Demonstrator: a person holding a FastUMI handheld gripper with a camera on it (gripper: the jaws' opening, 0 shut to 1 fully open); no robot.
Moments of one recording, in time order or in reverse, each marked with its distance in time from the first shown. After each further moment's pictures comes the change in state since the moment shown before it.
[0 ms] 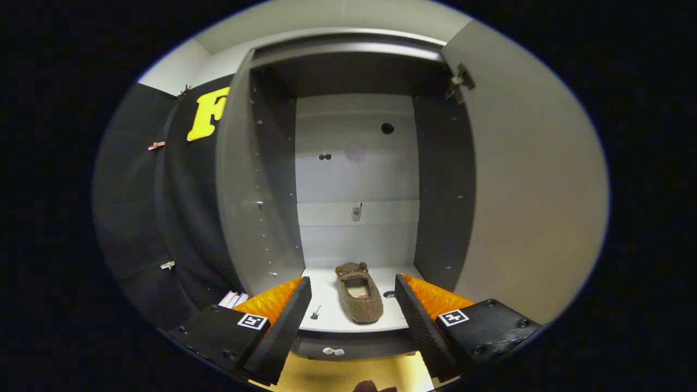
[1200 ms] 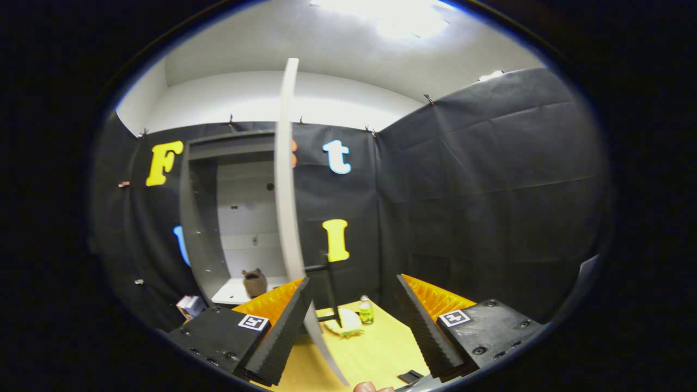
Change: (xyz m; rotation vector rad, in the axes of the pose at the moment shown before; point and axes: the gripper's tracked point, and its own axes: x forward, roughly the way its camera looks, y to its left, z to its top) arm -0.258 -0.268 0.031 0.038 -0.155 -0.411
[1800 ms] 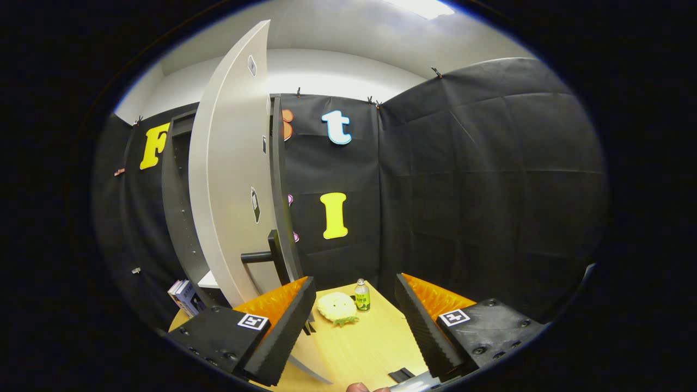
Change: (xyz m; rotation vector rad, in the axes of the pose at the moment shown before) arm 0.038 0.020 -0.042 0.017 0.129 0.062
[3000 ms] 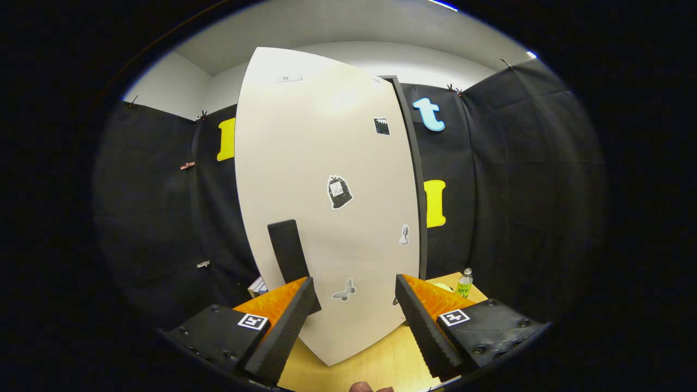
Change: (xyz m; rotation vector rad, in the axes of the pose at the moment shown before) arm -0.028 0.227 -0.045 0.013 0.071 0.407
